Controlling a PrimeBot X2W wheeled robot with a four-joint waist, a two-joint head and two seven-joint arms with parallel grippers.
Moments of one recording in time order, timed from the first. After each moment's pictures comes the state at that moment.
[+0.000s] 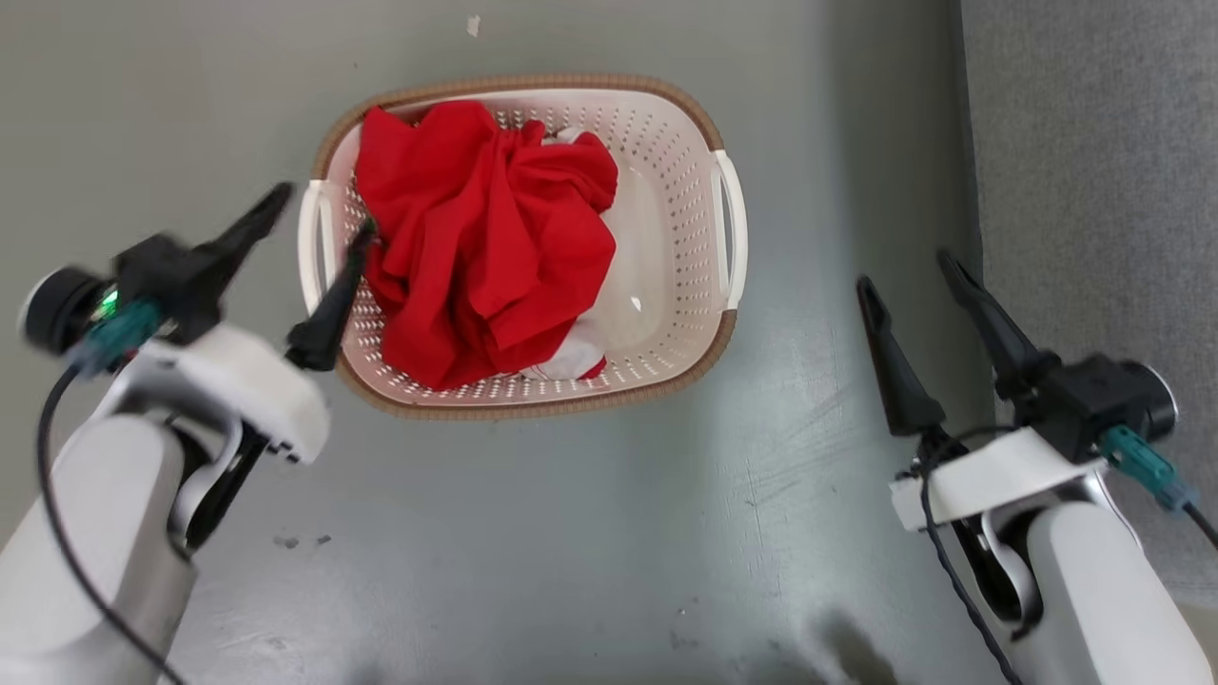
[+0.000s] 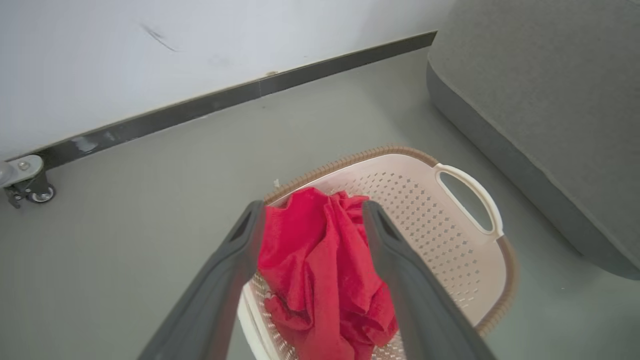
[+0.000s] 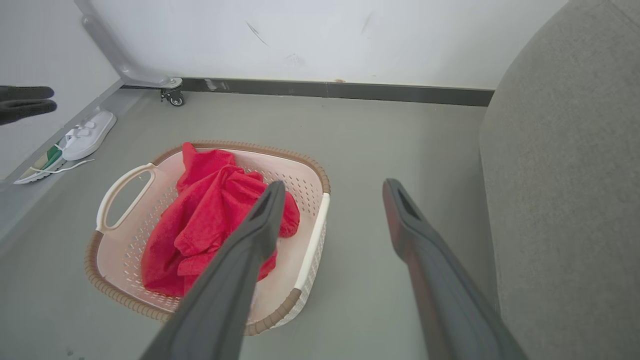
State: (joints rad) left arm -0.55 0.36 -0.33 0.12 -0.43 -0.13 0.03; right arm -0.26 -0.04 0.07 0.02 -0.01 0.12 -0.25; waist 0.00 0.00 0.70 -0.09
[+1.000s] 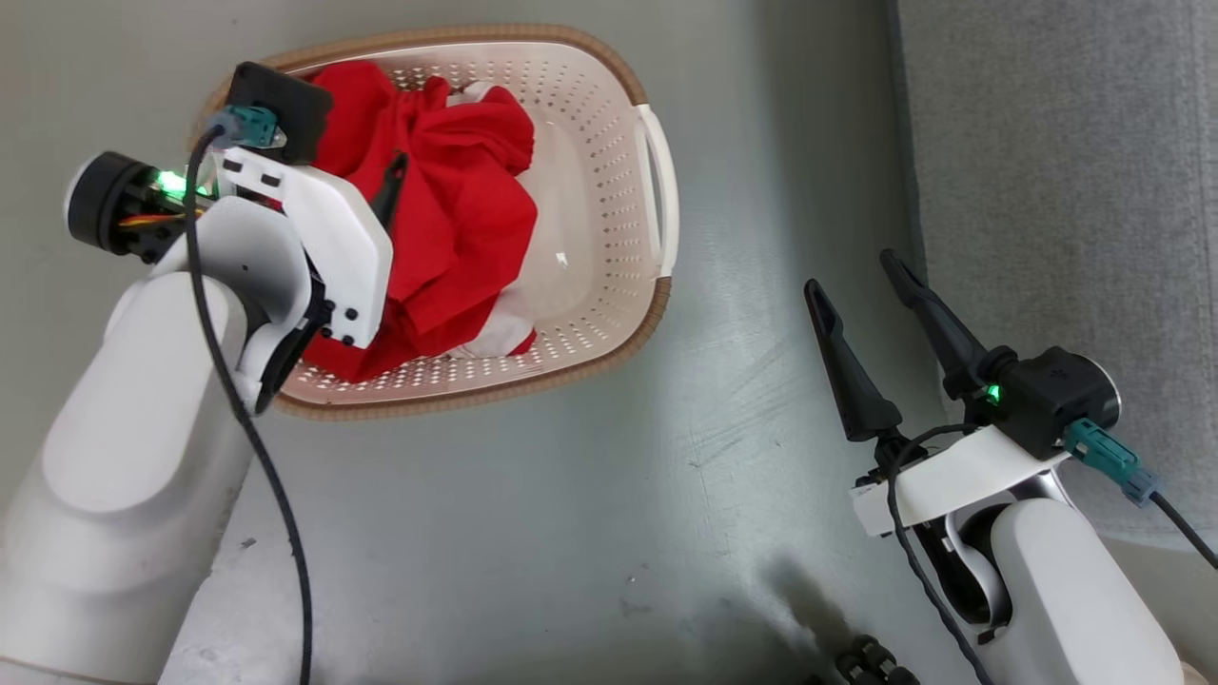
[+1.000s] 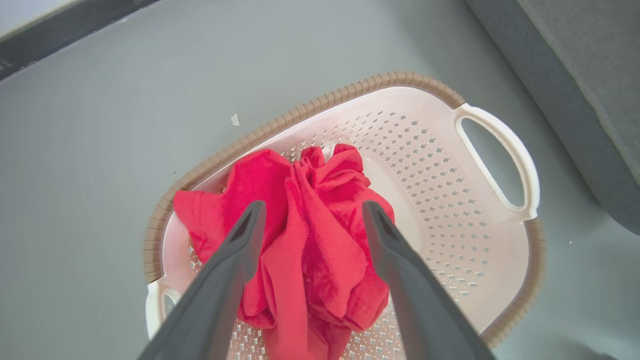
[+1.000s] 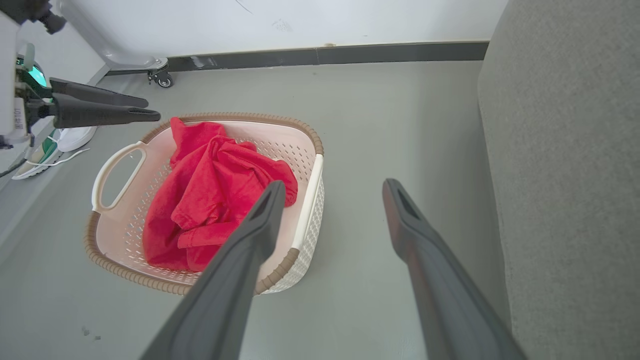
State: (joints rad) left arm -0.84 0.25 -0.42 0.28 -0.38 -0.02 0.48; right arm -0.29 -0.04 0.17 0.04 0.08 0.12 -0.25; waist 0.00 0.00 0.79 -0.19
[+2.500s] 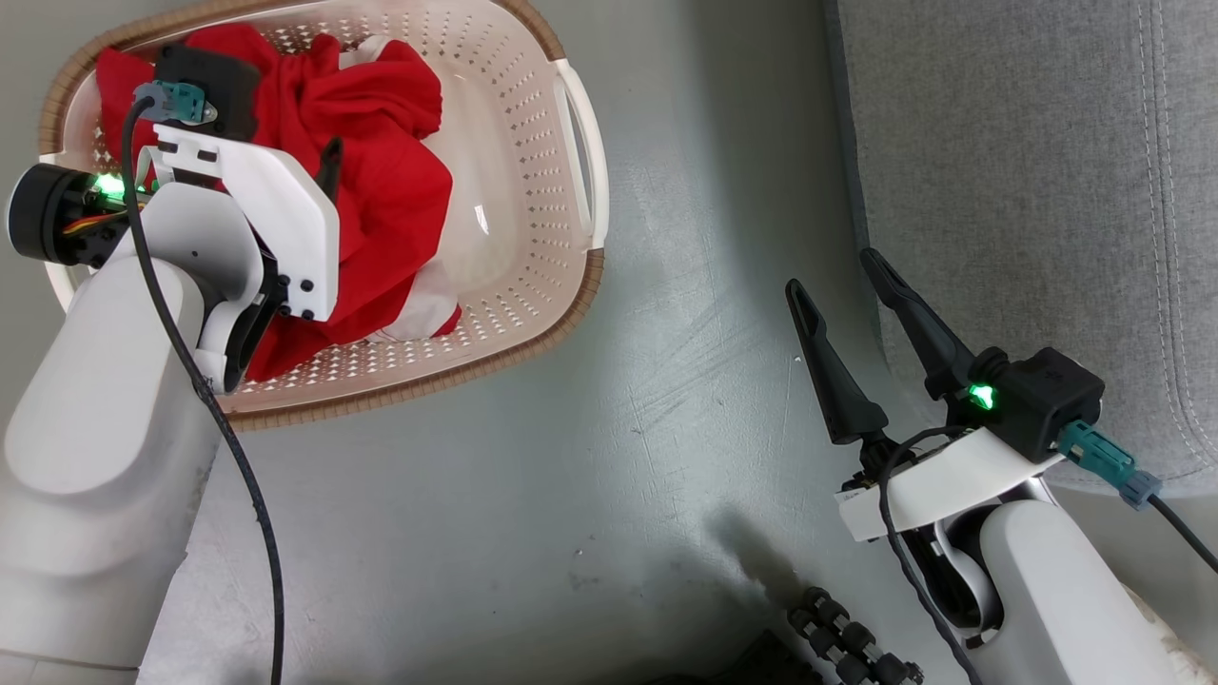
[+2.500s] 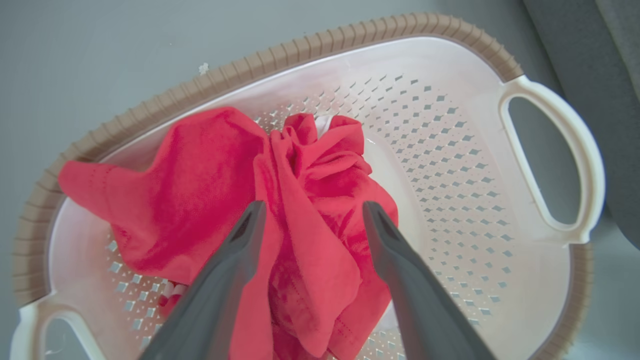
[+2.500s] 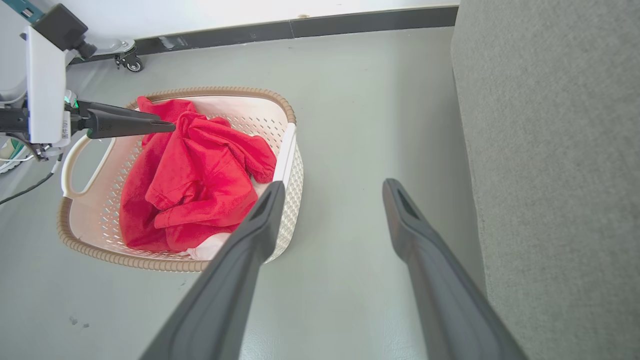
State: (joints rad) left arm -0.86 0.25 -0.37 0.35 -0.39 0.05 0.50; right arm -0.29 -0.04 0.20 0.01 0.13 0.12 -0.25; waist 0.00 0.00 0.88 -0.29
